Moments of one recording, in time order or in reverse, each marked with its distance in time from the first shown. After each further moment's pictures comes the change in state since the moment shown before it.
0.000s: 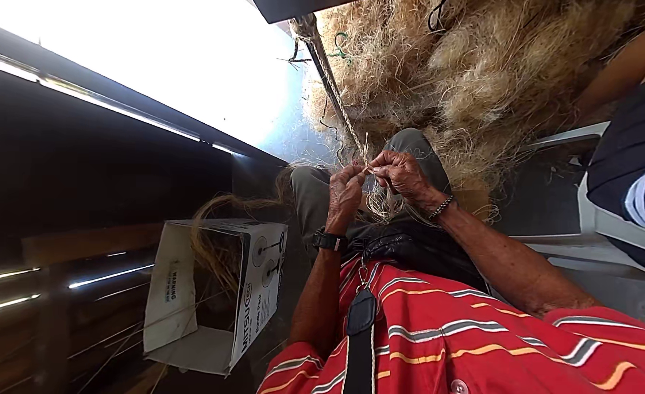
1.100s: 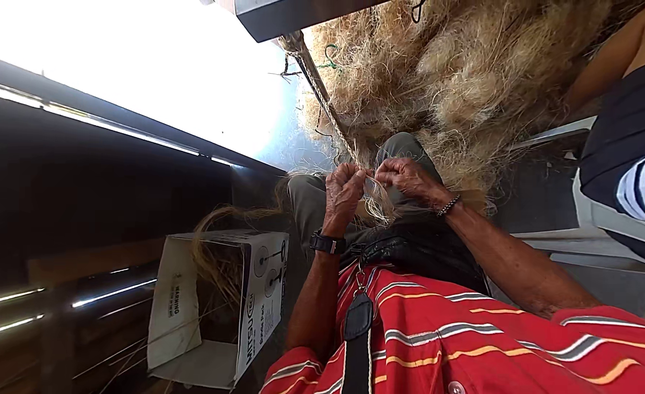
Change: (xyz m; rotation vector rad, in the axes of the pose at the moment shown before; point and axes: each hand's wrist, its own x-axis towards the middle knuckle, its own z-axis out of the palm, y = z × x) left_hand 0.010 0.017 0.008 -0.186 -0.121 0.190; right_hand 0.001 0.005 -0.038 -0.325 -0.094 -0.014
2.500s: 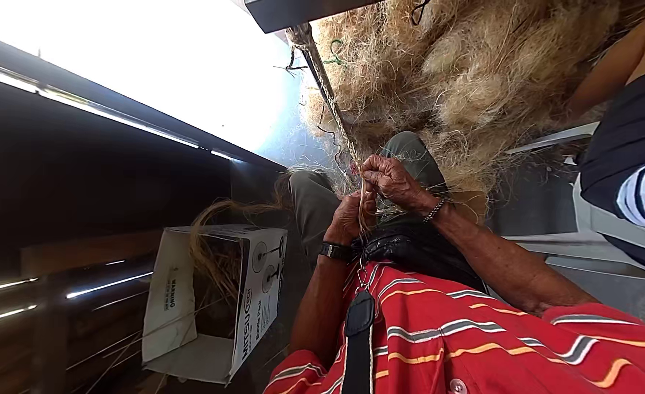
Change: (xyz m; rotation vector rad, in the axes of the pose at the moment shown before) left_hand -0.015 -0.039 -0.004 -0.768 -0.062 -0.601; right_hand -0.010 -0.041 0.036 0.211 -0.020 -0.074
